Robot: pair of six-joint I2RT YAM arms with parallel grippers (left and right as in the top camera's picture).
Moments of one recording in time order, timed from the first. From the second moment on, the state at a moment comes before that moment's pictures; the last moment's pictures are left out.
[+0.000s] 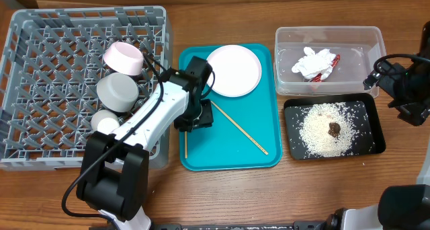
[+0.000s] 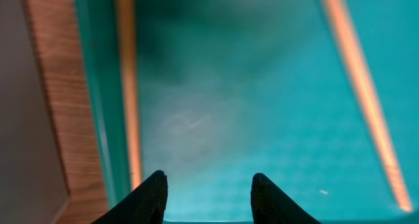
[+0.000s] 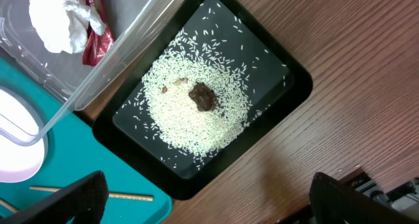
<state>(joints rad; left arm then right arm) -0.41 1.83 1.29 -1.02 0.09 -0.59 -0.31 1.64 1.76 -1.58 -0.03 0.46</state>
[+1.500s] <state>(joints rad) -0.41 1.83 1.08 -0.75 -0.05 -0.58 -0.31 1.64 1.76 -1.58 -0.03 0.46</state>
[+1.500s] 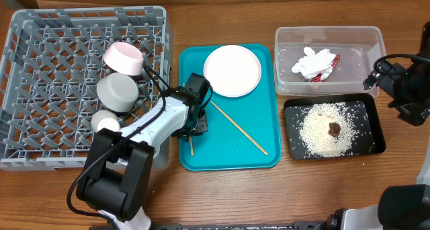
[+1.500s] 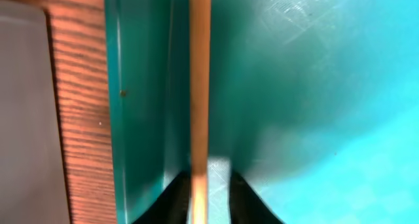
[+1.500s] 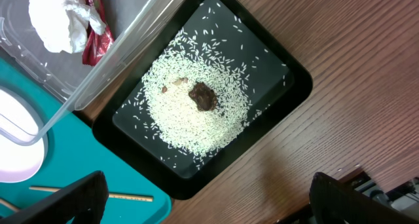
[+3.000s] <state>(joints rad) -0.10 1.76 1.62 -1.30 -0.12 -0.17 -0.31 1.64 1.76 -1.58 -0.03 0.46</state>
